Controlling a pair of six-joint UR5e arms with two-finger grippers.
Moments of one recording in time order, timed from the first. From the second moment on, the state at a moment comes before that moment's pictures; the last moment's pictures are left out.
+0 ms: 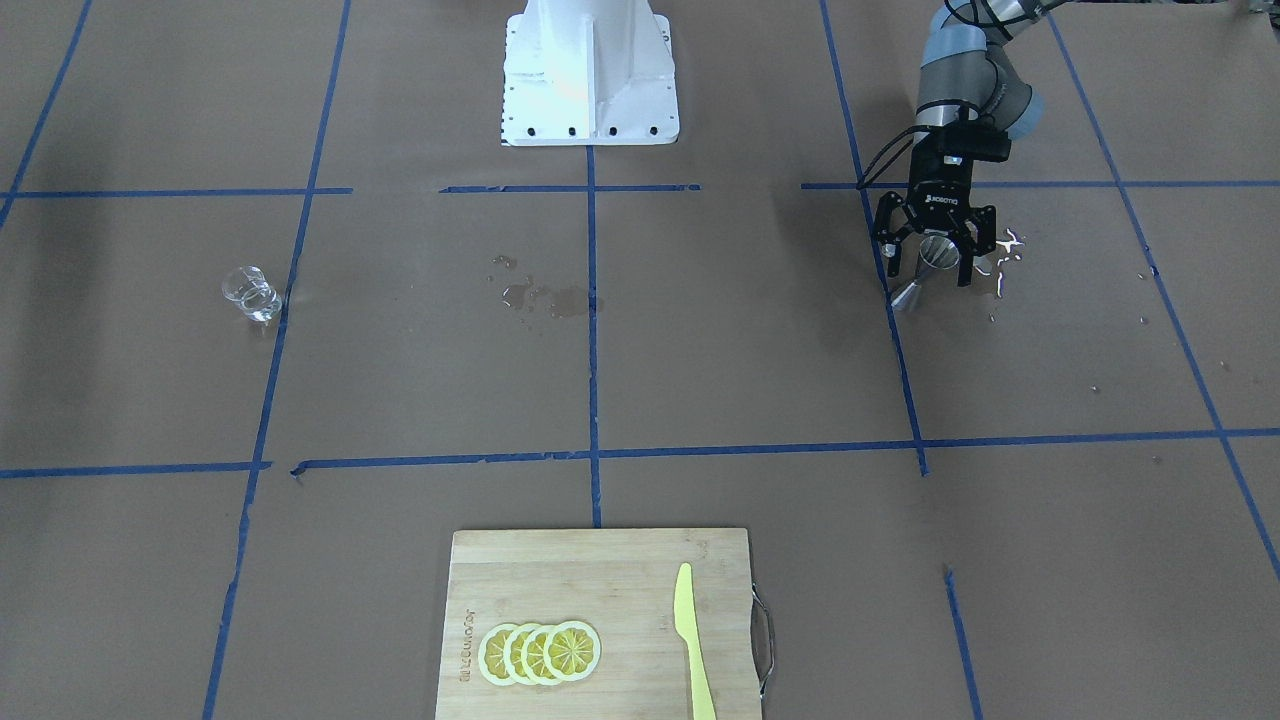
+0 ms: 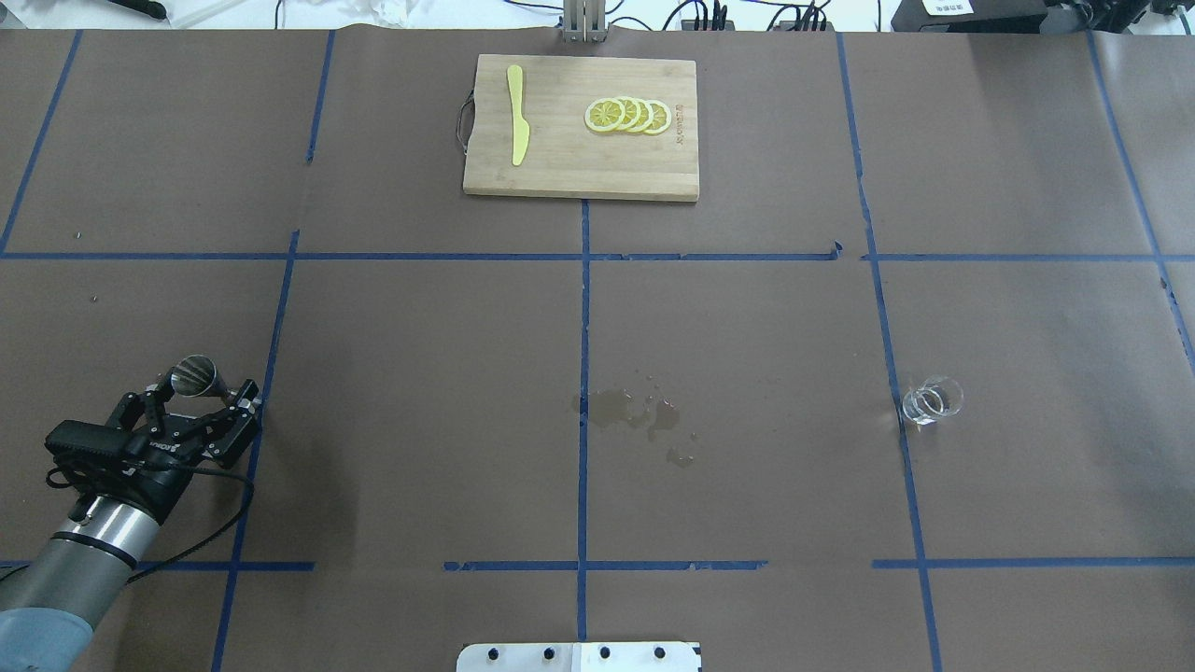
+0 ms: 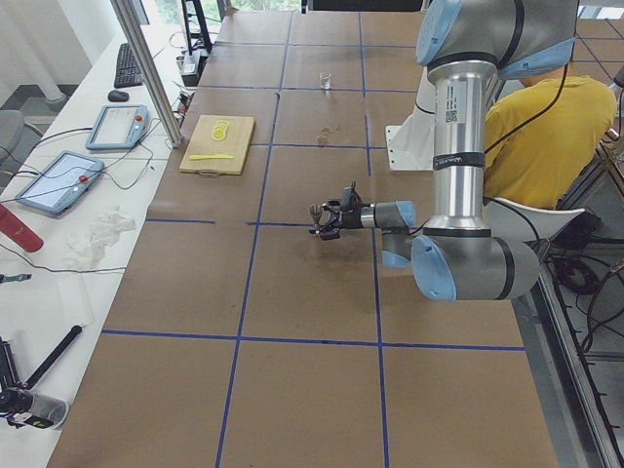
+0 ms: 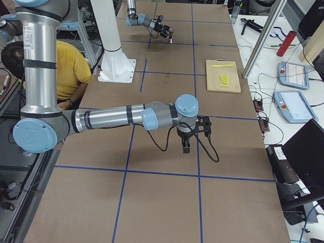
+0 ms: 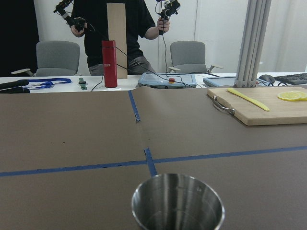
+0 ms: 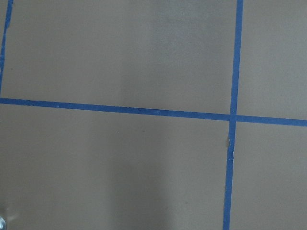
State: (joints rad) left arm -0.12 -1.47 -1.56 -2.98 -0.51 -1.04; right arm 1.46 -1.62 1.77 -1.48 2.39 0.19
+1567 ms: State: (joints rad) left arm -0.13 -1.48 -1.56 -3.00 -0.53 -1.02; right arm 1.46 -1.61 1.78 -1.48 2.39 0.18
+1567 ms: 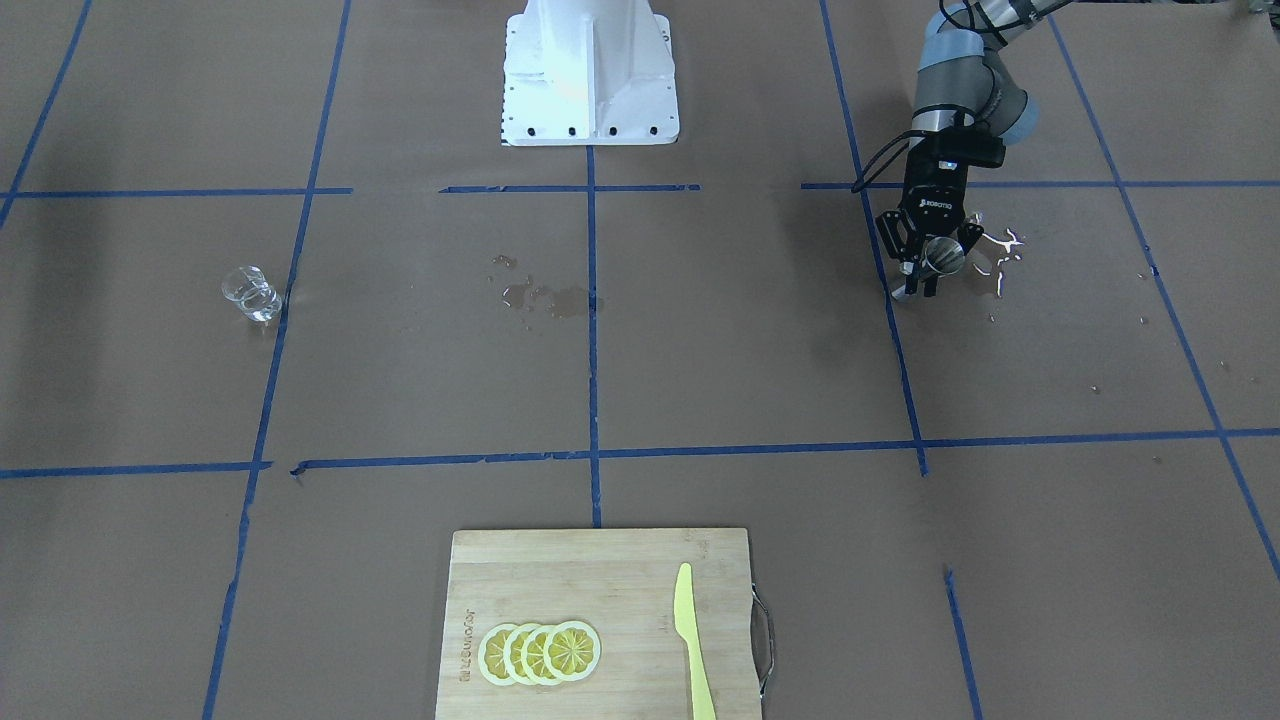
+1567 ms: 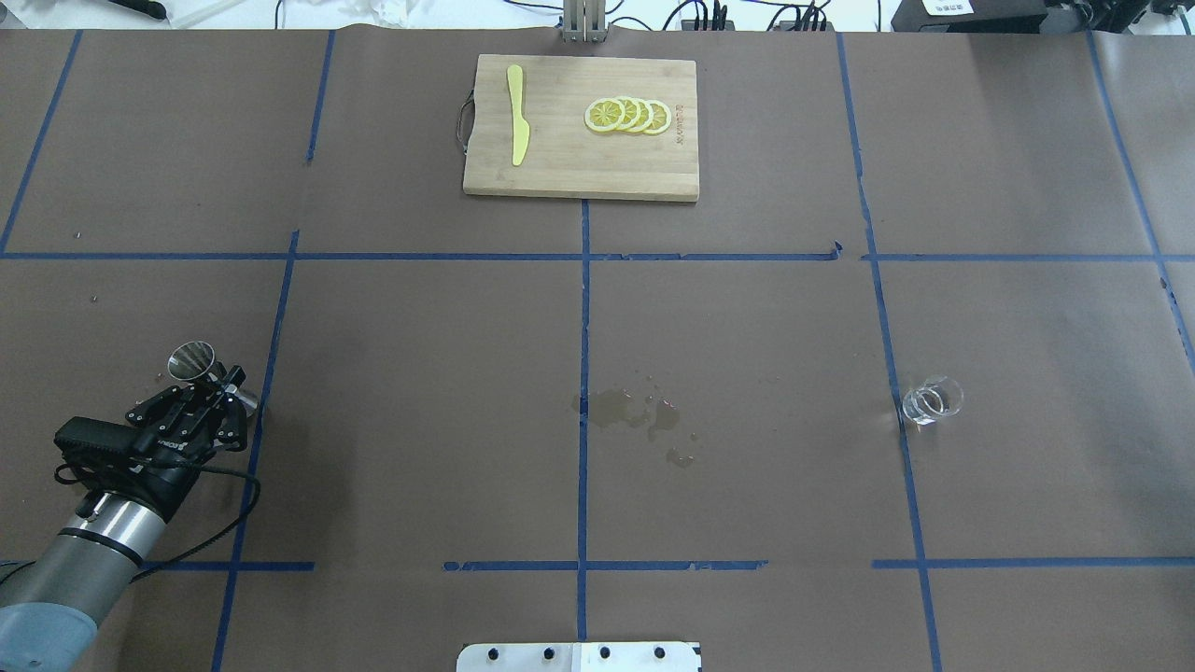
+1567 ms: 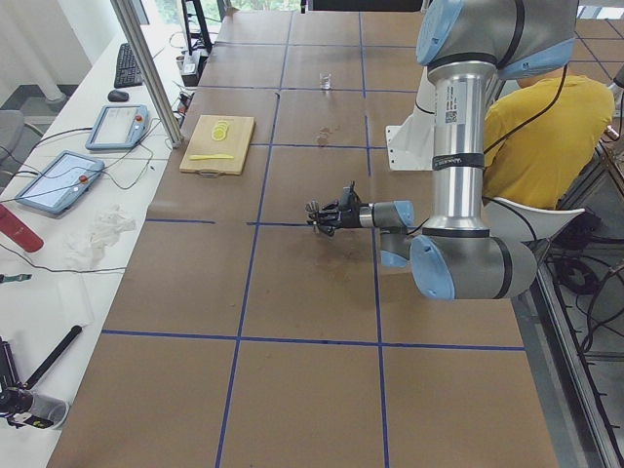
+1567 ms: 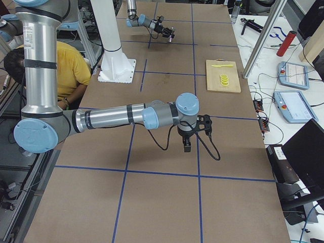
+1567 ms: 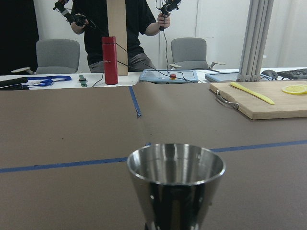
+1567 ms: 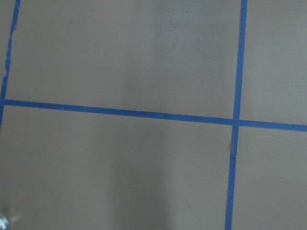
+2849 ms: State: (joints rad) left arm -0.14 -1.71 -1.65 -3.17 -0.66 -0.52; right arm 1.41 -1.66 1.81 -1.08 2.41 0.37
